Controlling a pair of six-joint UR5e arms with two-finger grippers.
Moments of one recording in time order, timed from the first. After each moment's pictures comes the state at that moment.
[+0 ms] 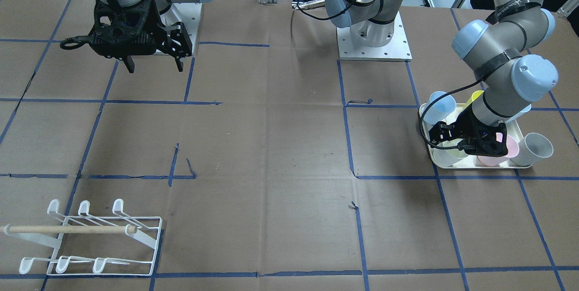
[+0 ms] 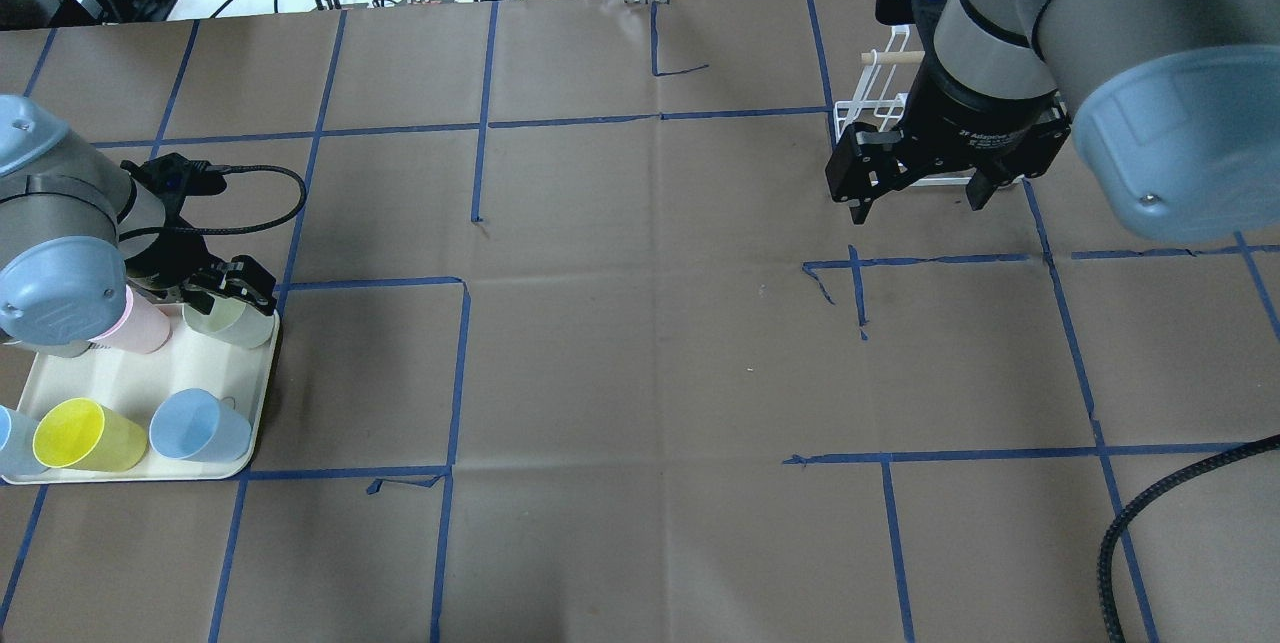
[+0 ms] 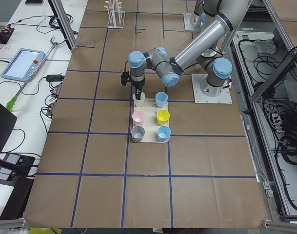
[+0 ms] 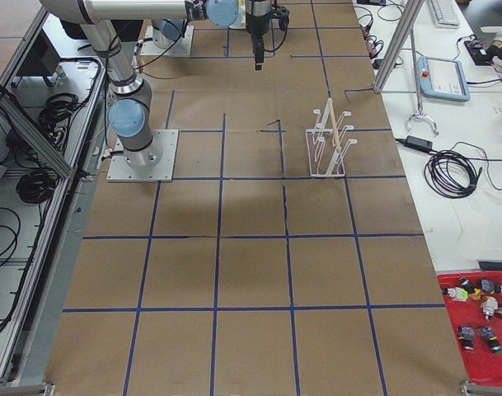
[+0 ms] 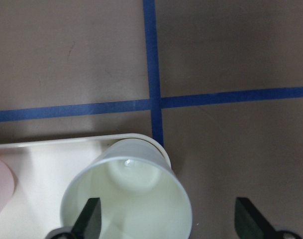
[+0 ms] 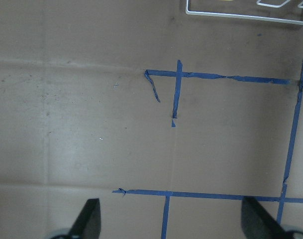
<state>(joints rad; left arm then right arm) -1.09 -1.78 -2.02 -0.96 1.56 0.56 1.65 -1.65 1.69 -1.62 -1.59 0.00</state>
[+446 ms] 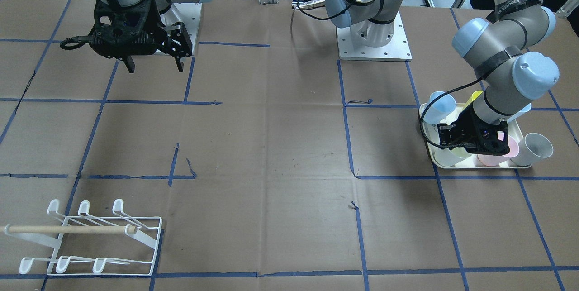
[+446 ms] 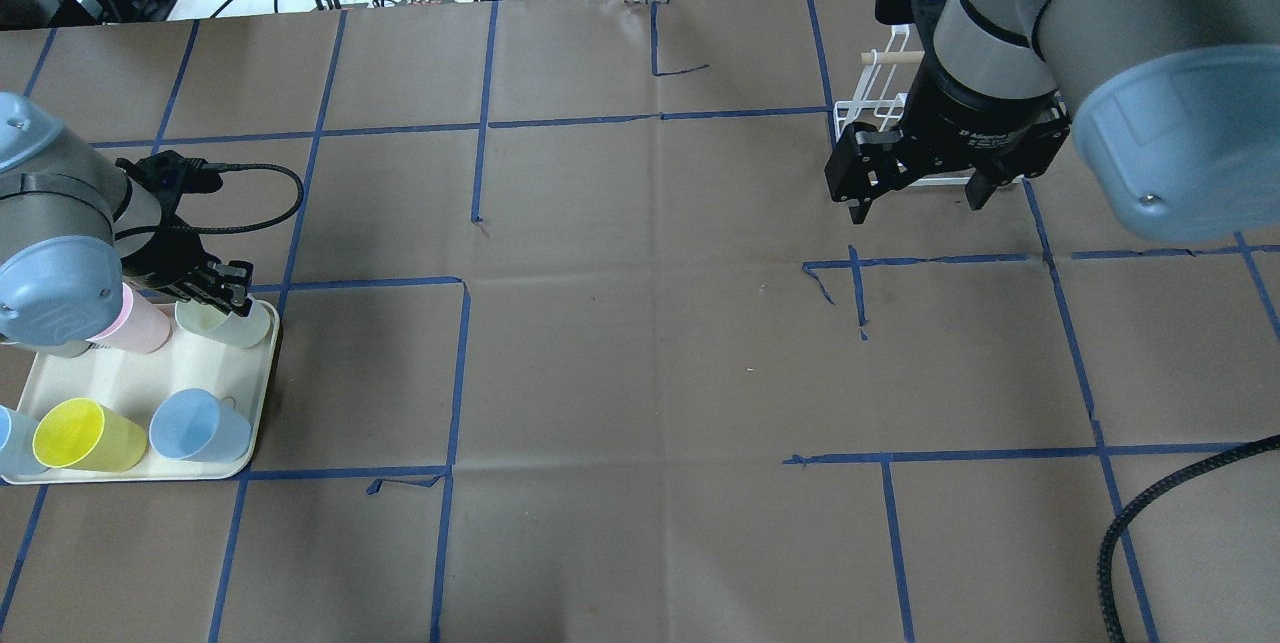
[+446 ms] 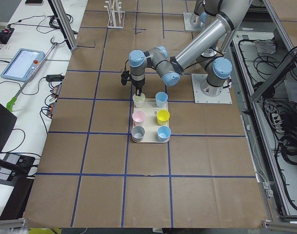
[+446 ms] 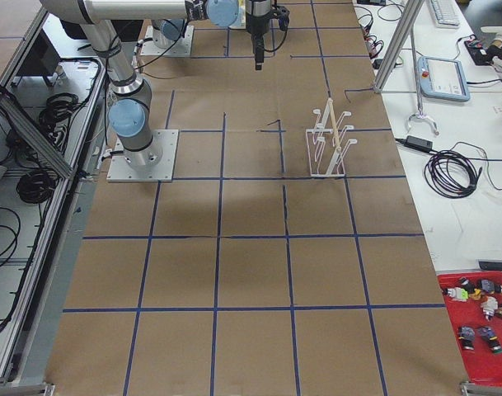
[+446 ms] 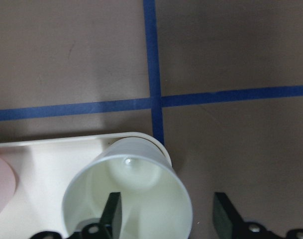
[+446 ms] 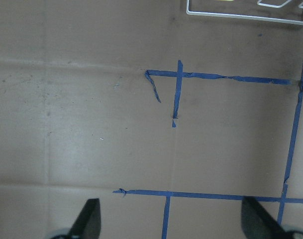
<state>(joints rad) -1.09 -1.76 -2.01 -0.96 1.57 0.56 1.65 -1.65 1.69 -1.63 -1.59 0.00</state>
